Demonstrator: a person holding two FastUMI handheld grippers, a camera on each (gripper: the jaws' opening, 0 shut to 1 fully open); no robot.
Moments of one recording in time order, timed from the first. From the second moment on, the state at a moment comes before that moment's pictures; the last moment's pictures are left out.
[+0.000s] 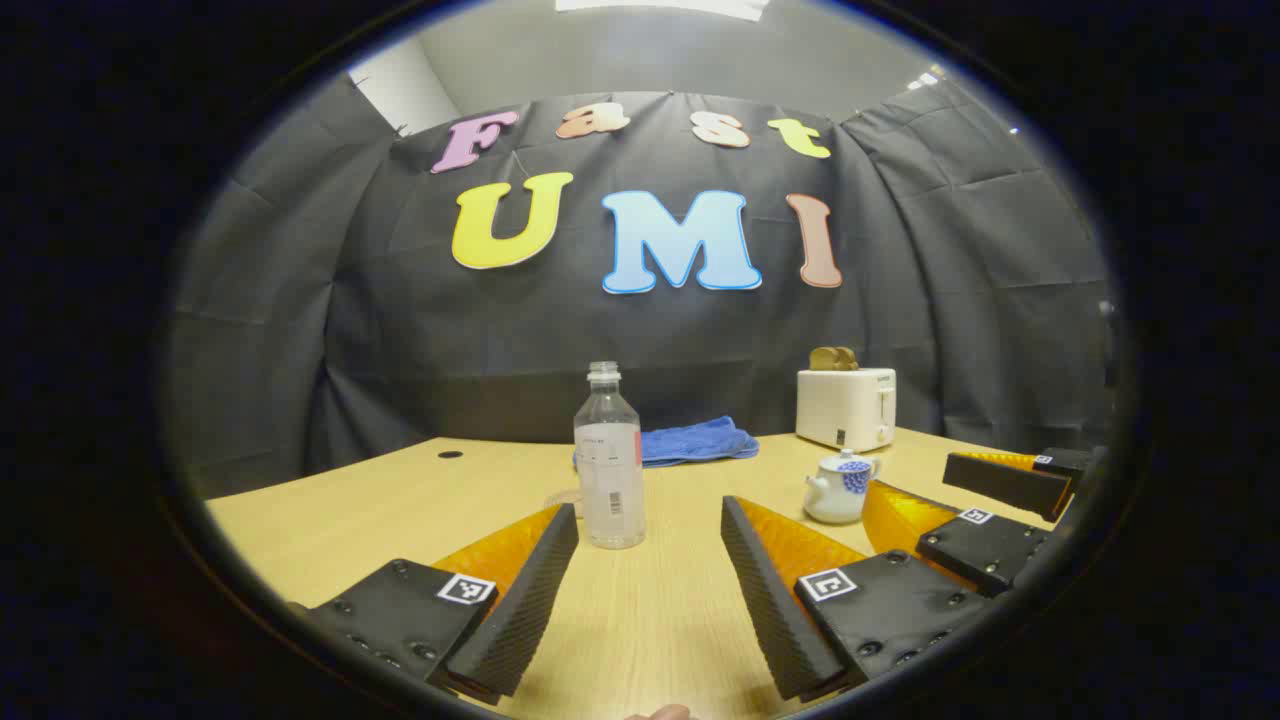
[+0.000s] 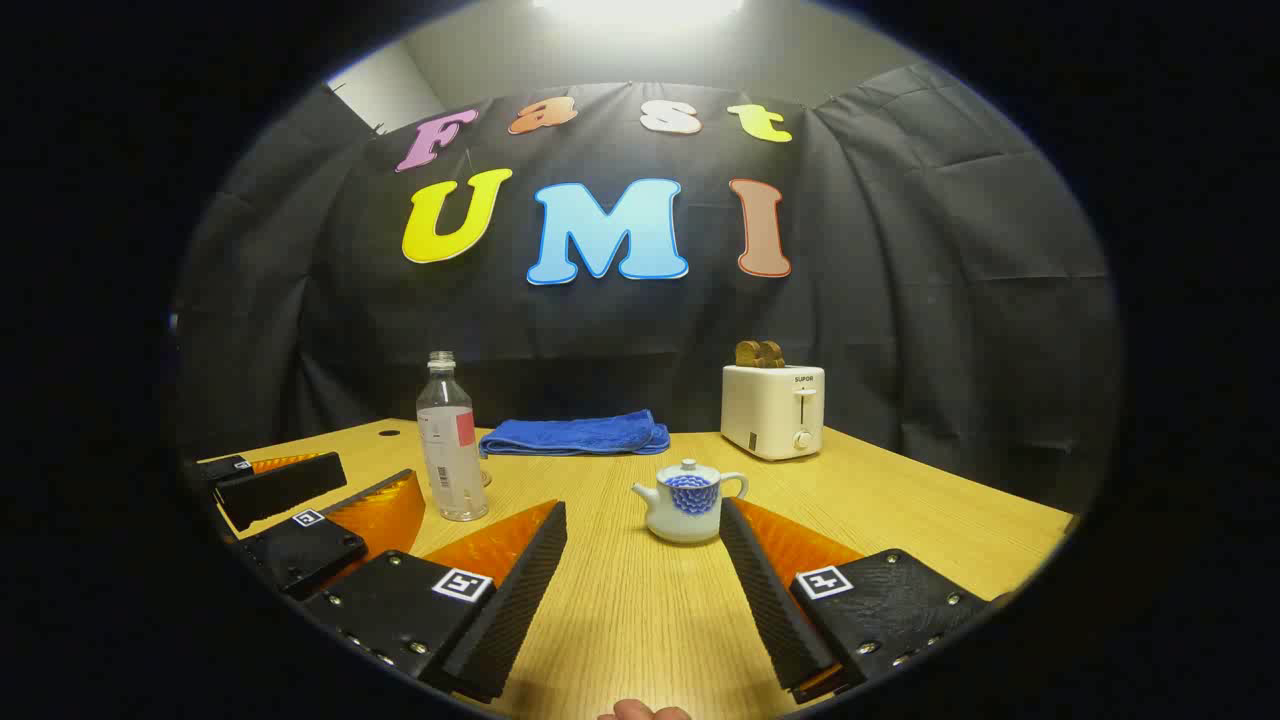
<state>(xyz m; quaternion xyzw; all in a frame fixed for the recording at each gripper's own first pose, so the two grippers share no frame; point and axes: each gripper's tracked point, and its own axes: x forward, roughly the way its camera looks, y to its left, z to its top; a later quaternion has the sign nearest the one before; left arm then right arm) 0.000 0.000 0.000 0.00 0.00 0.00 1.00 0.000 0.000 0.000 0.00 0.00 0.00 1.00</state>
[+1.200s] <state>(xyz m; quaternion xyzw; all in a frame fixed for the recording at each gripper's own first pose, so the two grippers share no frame) 0.020 -0.001 0.000 0.01 0.01 -0.01 1.00 0.022 -0.010 0.012 0.02 0.00 0.00 1.00</state>
